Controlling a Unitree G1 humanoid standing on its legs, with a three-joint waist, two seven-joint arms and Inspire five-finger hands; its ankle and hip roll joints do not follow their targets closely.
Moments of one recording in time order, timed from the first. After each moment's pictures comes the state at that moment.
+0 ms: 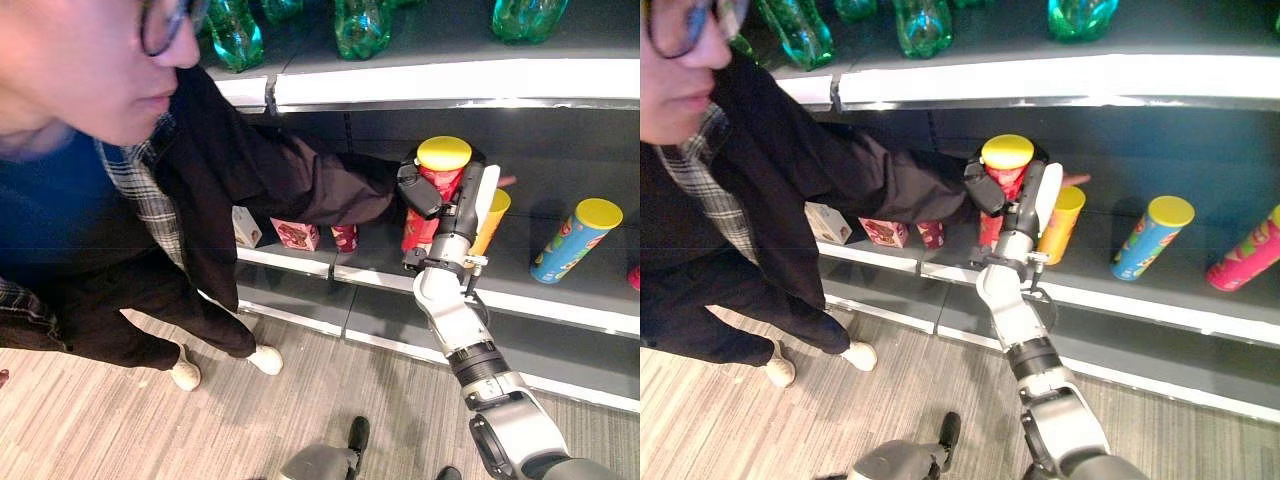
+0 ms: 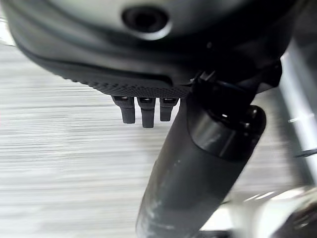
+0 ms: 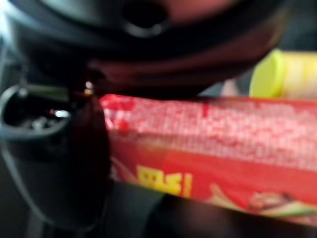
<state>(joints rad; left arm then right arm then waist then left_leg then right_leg) 0.10 0.14 -0.46 1.25 -0.12 -0.08 0.12 -0.62 -0.22 0.19 0.45 -0.15 -0.20 -0.75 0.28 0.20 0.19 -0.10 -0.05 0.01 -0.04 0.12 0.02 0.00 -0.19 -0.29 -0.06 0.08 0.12</state>
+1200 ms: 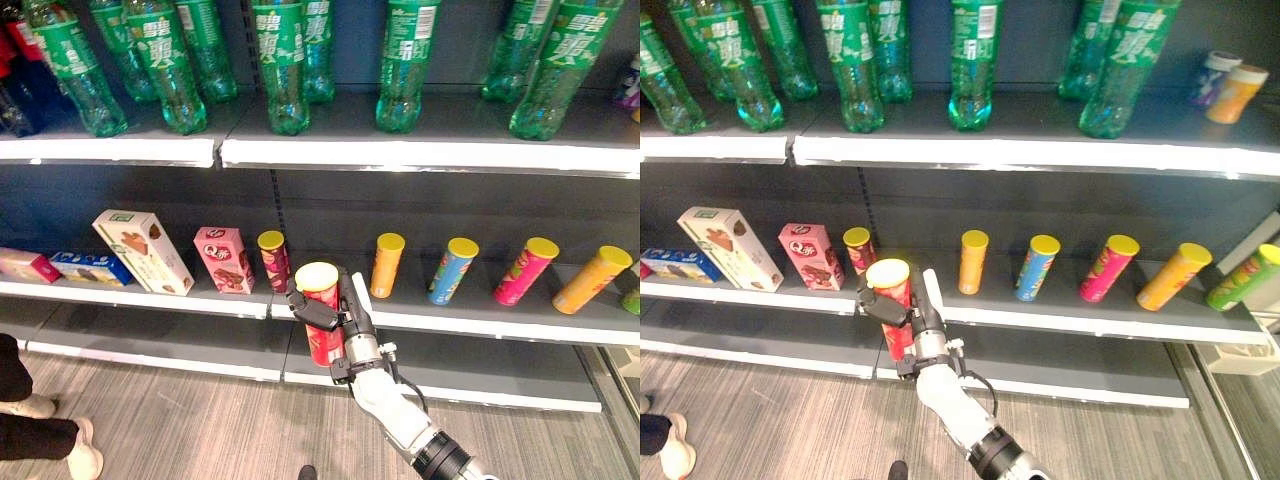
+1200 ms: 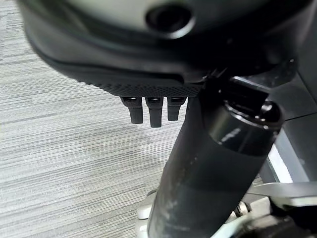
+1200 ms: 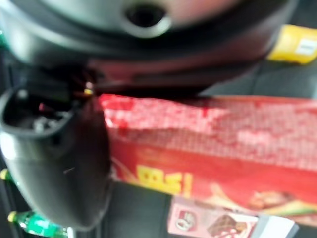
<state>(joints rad) 0.10 0.21 -0.41 1.24 -0.10 -0.08 0.20 -0.28 -0.10 0.63 0.33 0.01 -0.22 -0.53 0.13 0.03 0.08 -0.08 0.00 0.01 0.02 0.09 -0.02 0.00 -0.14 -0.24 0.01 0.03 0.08</state>
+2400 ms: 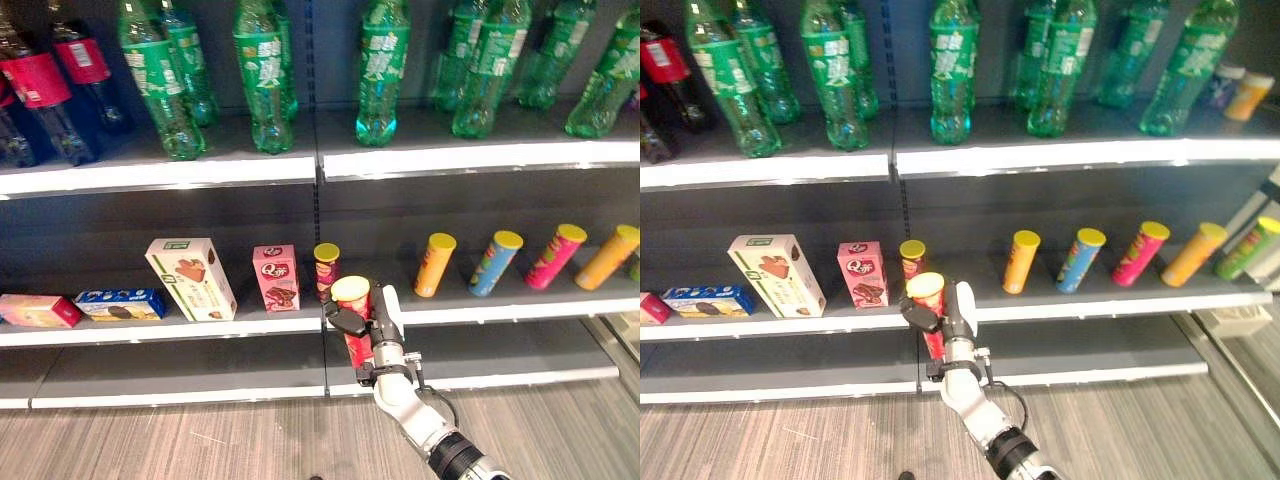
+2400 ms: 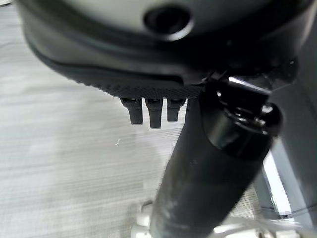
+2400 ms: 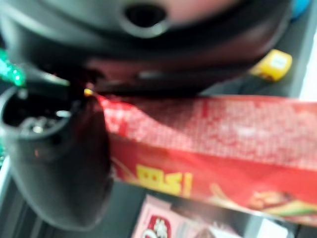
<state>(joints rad) 0.16 0.16 -0.27 1.32 -0.19 -0.10 0.22 -0.26 -0.15 0.52 0.50 -0.06 -0.21 -0.63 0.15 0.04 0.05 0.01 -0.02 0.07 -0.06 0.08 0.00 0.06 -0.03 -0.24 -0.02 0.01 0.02</state>
